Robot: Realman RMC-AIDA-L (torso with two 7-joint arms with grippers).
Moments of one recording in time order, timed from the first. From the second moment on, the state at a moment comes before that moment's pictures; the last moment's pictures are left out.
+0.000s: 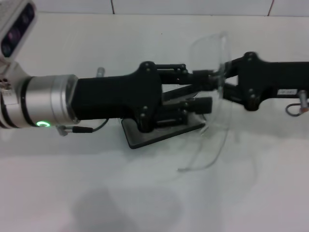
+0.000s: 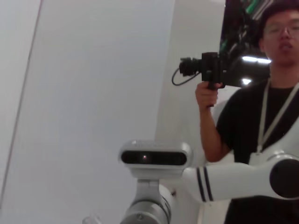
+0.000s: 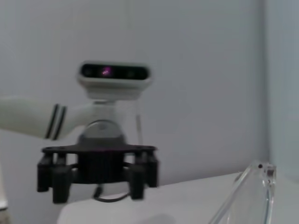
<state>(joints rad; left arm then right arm) -0.51 -2.08 1.18 0.68 1.37 1.78 -1.31 0.59 2.02 -1.10 -0.75 -1.58 -1.61 1.36</state>
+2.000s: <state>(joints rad) -0.58 -2.09 1.14 0.62 1.44 1.74 -1.32 0.67 2.02 -1.28 -0.56 -1.22 -1.38 1.04</state>
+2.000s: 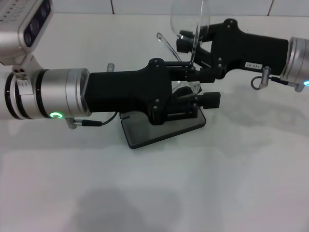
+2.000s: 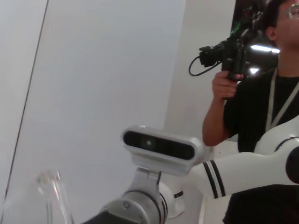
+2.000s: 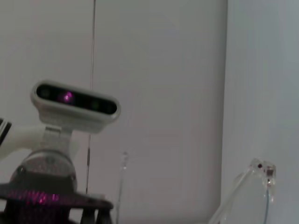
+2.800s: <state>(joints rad) -0.59 -2.09 1.15 0.62 1.43 1.72 -1.34 0.61 2.01 -1.28 -0.66 -1.45 -1.45 1.10</state>
